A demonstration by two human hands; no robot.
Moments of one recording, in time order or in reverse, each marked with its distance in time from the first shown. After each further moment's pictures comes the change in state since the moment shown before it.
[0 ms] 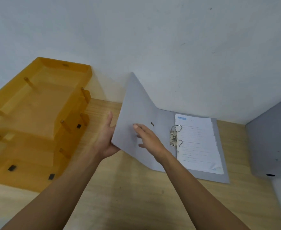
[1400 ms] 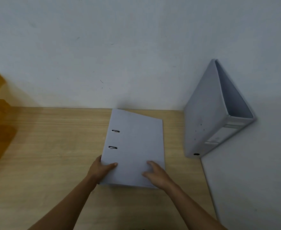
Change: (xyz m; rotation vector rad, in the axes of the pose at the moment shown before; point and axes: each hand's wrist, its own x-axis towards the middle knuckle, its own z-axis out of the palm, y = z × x) left_hand 0.105 -0.233 0.116 0.898 0.568 -0.094; right_hand -0.112 0.221 -0.252 -0.281 0.064 0.358
